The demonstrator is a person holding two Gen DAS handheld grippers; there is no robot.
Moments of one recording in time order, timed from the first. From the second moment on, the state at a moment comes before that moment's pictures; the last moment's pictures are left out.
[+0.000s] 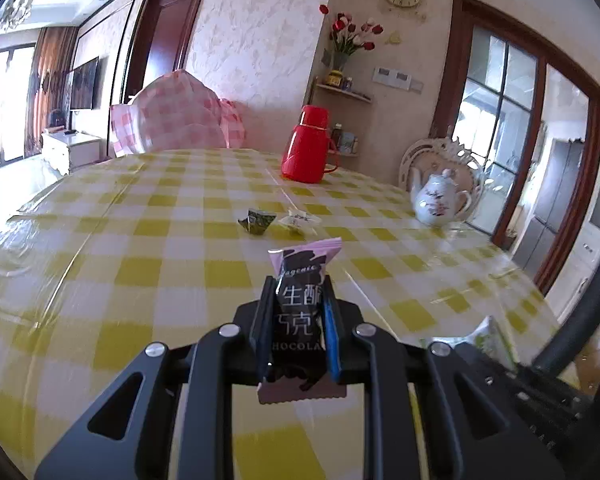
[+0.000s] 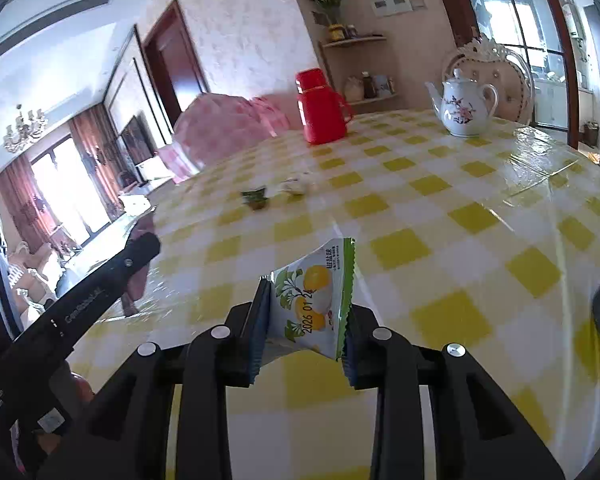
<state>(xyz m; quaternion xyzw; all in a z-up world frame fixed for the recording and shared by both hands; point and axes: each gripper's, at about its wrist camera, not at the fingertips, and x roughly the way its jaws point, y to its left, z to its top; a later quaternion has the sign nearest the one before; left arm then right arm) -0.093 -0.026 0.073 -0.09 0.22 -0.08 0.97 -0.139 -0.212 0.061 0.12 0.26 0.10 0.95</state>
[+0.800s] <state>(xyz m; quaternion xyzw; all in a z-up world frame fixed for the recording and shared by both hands) -0.249 0.044 0.126 -0.05 0.12 -0.04 0.99 -0.253 -0.123 0.106 0.03 0.19 0.20 0.96</state>
